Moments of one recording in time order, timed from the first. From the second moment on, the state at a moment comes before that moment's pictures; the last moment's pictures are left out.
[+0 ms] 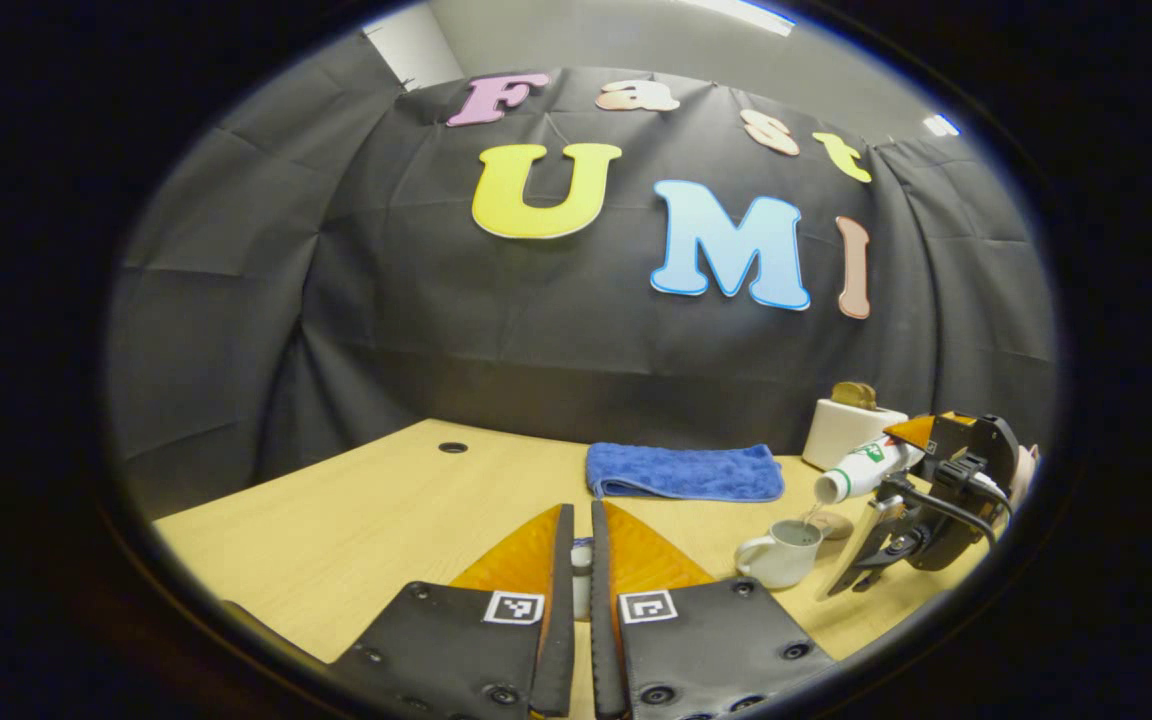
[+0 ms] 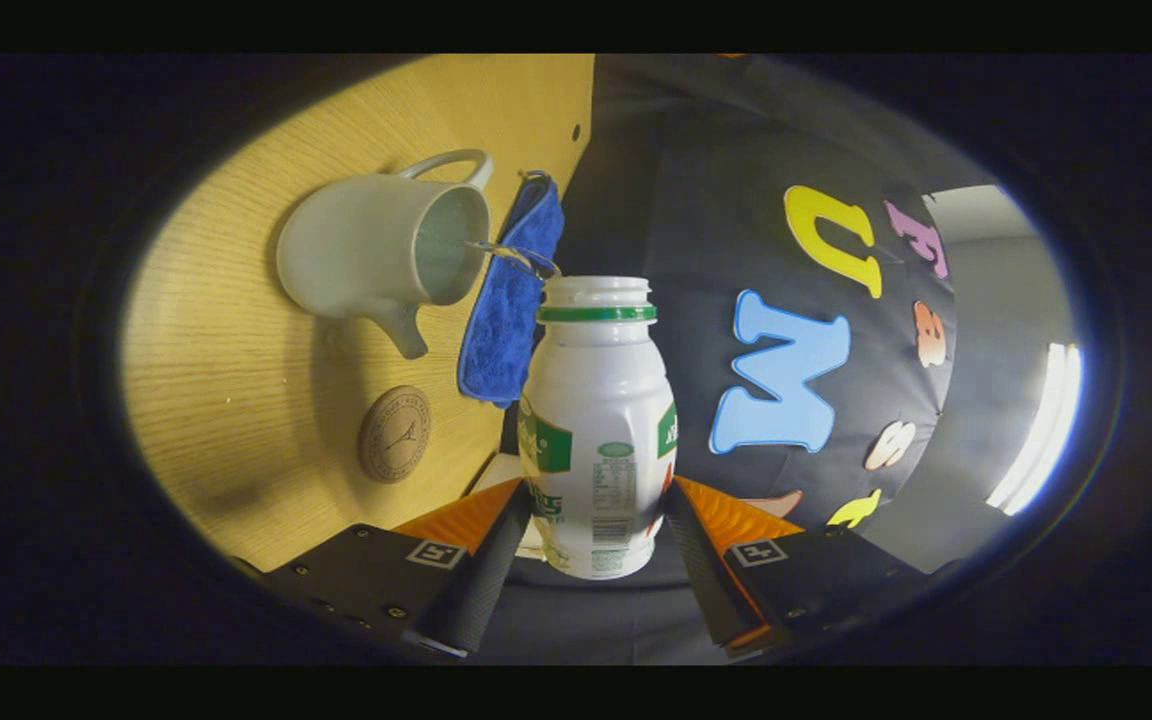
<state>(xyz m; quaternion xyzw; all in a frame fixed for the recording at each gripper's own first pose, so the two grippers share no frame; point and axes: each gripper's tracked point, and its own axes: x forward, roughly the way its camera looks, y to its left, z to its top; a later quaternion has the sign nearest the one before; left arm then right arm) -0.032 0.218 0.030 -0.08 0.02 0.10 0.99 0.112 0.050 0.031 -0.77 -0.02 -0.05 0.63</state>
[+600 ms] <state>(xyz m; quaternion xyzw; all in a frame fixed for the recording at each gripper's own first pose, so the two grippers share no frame) -0.032 0.218 0.028 -0.08 0.02 0.10 0.99 0.113 0.052 0.036 -0.79 -0.04 -0.06 0.61</state>
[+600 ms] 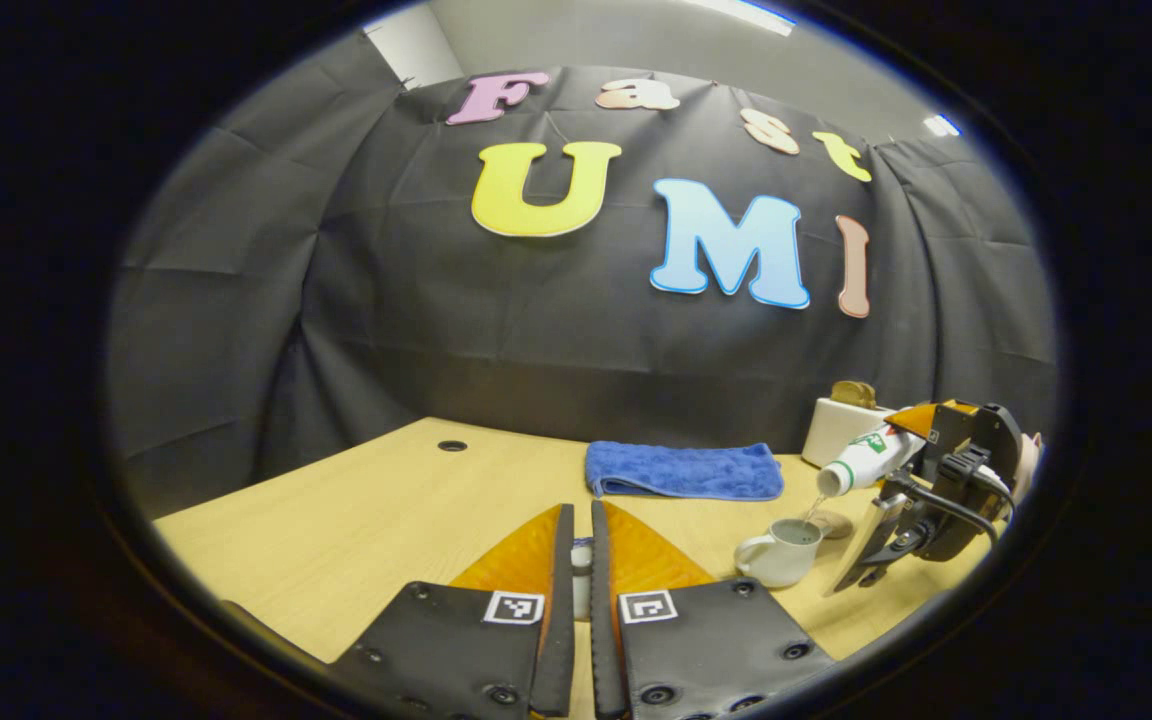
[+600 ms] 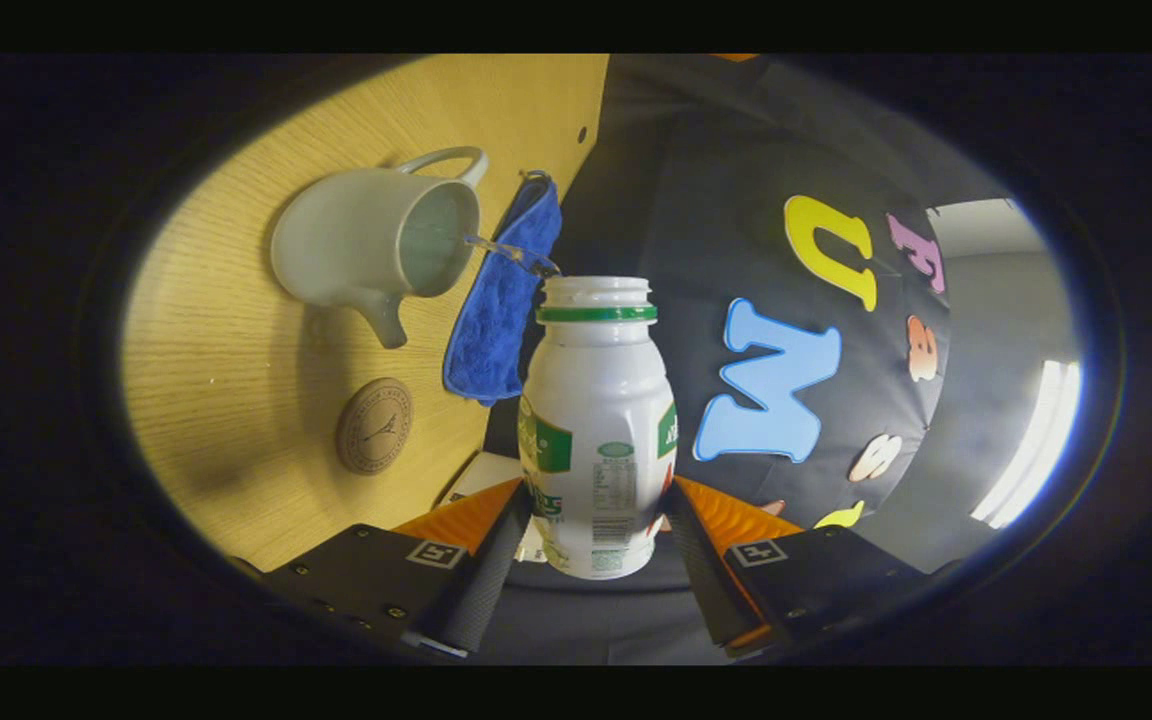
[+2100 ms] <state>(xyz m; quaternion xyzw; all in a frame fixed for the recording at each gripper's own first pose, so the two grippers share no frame) -0.029 0.221 0.020 -0.08 0.03 0.10 0.99 0.118 0.064 0.066 -0.84 -0.07 -0.05 0.54</state>
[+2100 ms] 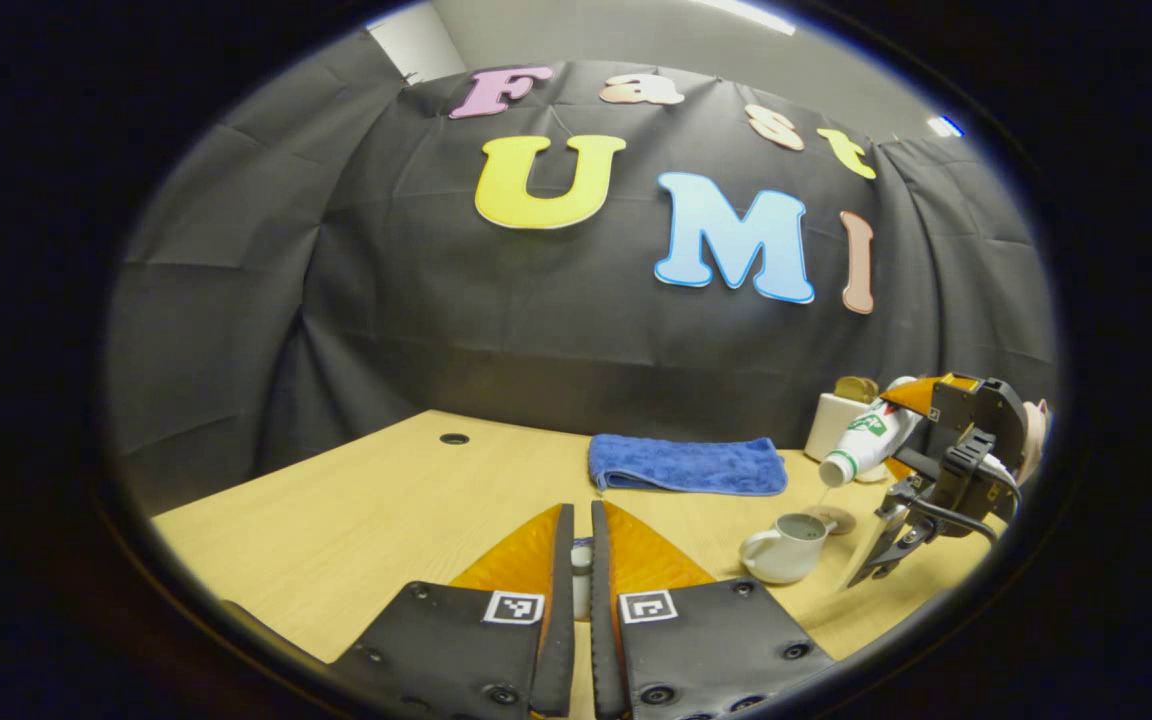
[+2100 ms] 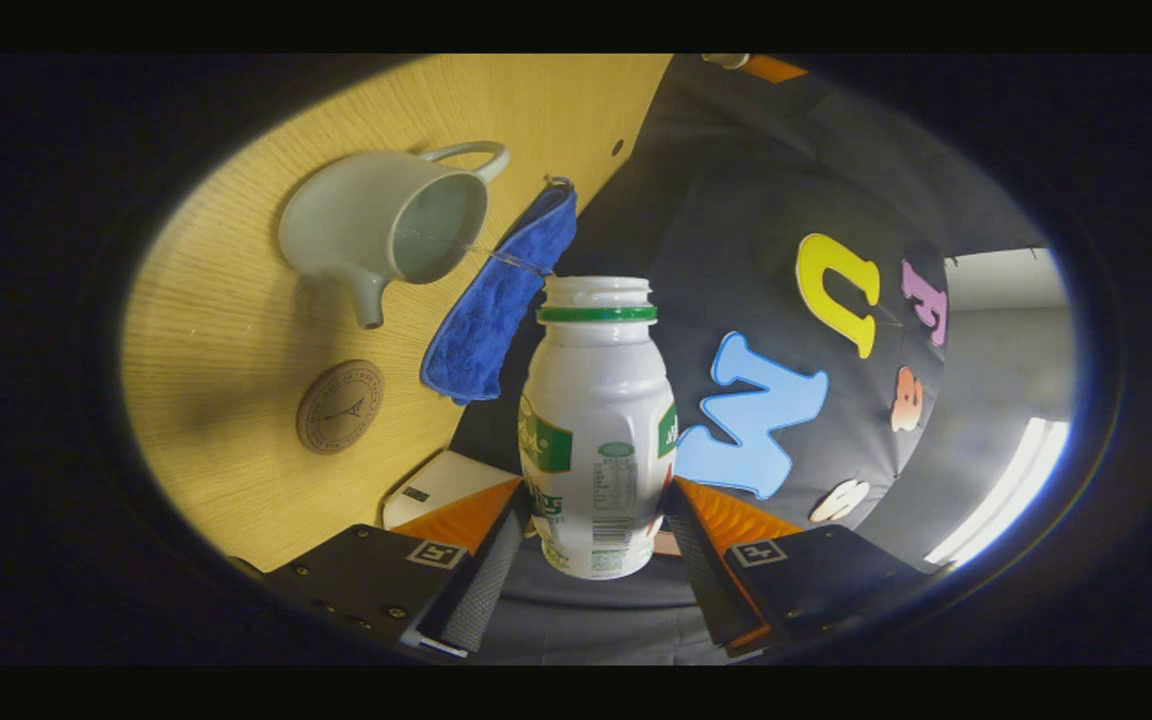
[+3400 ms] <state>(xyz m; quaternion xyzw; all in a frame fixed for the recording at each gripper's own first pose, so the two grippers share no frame) -0.029 0.221 0.021 -0.08 0.03 0.11 0.99 0.115 0.075 0.085 -0.85 -0.10 -0.05 0.52</state>
